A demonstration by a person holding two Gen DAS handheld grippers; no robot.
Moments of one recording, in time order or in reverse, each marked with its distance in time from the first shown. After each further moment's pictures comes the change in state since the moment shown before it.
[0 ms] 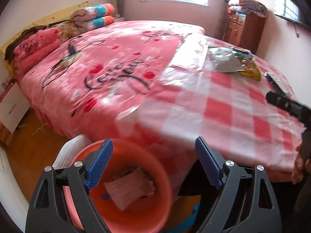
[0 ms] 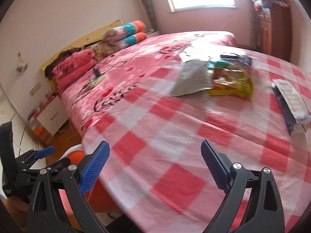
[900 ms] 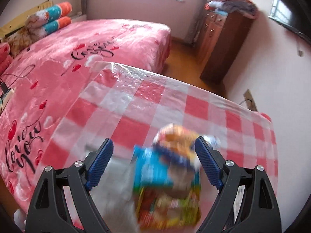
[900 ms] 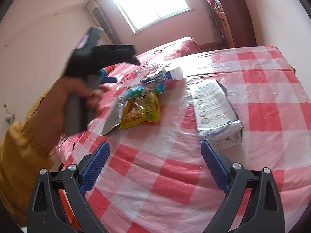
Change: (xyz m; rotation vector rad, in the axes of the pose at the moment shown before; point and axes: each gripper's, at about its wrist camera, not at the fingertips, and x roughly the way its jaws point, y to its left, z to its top) left arm 0.194 -0.260 0.281 -0.005 0.085 -0.183; right arm -0.049 -0.163 0.009 0.262 -0.153 -0.059
